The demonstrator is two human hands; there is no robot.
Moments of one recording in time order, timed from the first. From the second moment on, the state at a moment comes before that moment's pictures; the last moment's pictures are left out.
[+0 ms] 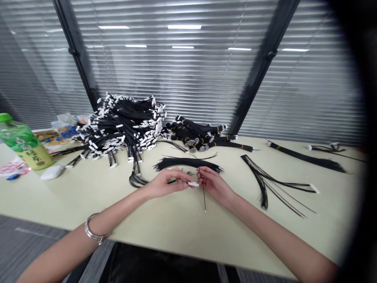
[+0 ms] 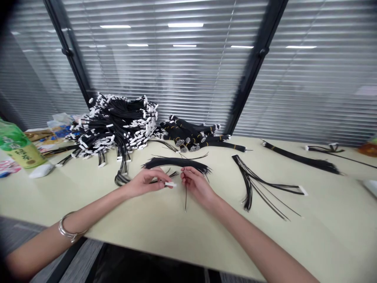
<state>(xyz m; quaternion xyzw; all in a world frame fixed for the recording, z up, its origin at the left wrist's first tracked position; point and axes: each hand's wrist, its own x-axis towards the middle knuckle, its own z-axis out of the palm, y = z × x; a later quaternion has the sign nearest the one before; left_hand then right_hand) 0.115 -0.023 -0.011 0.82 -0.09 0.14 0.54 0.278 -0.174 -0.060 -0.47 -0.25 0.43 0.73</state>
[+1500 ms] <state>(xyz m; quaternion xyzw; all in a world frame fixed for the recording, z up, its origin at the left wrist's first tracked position) 0.099 0.021 0.028 0.27 -0.05 0.41 0.87 0.243 -0.182 -0.042 -0.47 -0.30 0.58 0.59</state>
